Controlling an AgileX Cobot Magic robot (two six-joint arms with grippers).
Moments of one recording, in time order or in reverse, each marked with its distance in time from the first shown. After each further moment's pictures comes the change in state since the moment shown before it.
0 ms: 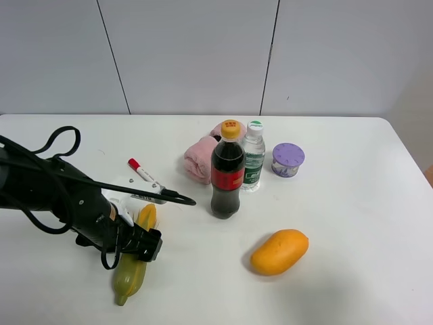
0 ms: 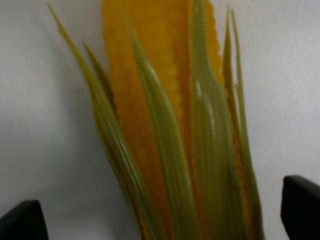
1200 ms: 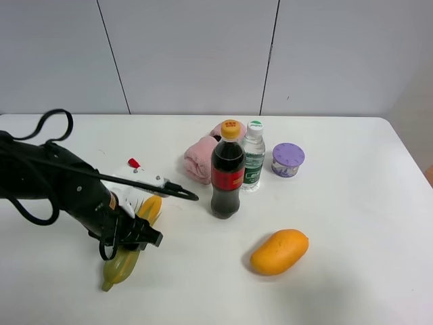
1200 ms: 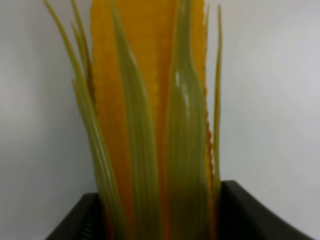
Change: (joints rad) left arm 0.000 -0.081 -0.092 0.012 0.138 0.101; right arm 0.000 0.000 0.000 0.000 0.000 0.000
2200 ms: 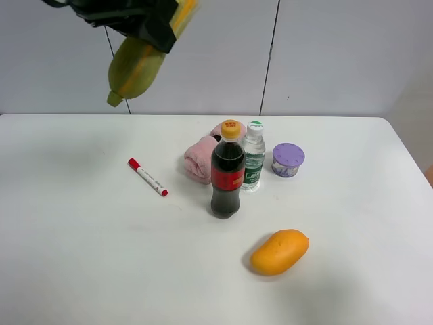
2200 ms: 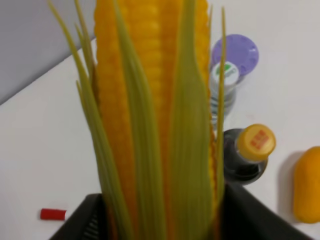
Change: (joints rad) left arm -0.063 -0.051 -1.078 0.027 0.664 0.268; right arm 0.000 0.000 0.000 0.000 0.000 0.000
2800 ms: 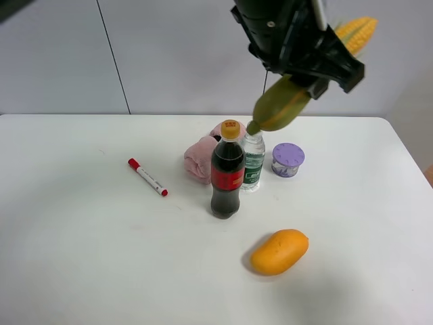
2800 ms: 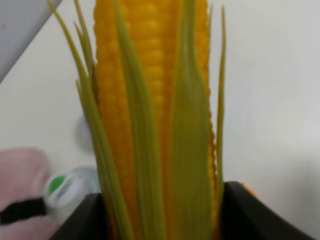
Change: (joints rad) left arm -0.322 0.451 -0.469 0.029 0.022 0.016; right arm 0.000 0.000 0.000 0.000 0.000 0.000
